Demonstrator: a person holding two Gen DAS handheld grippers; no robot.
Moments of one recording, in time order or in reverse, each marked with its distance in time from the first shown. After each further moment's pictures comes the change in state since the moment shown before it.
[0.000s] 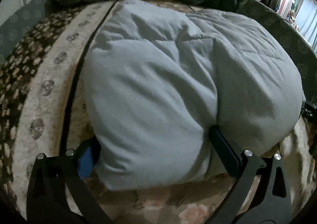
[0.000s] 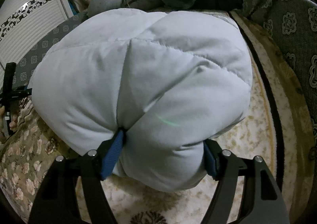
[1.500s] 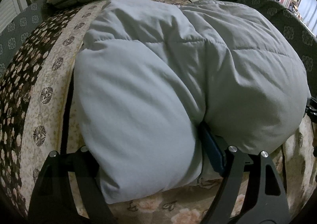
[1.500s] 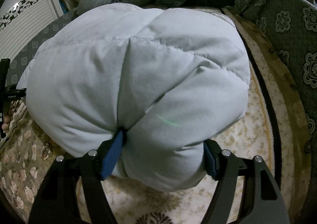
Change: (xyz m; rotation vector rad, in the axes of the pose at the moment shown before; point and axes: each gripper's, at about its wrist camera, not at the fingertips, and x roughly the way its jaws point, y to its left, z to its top) left arm 0.005 -0.027 0.021 0.051 0.044 0.061; right arm 0.002 0.010 0.006 0.021 0.028 -0.061
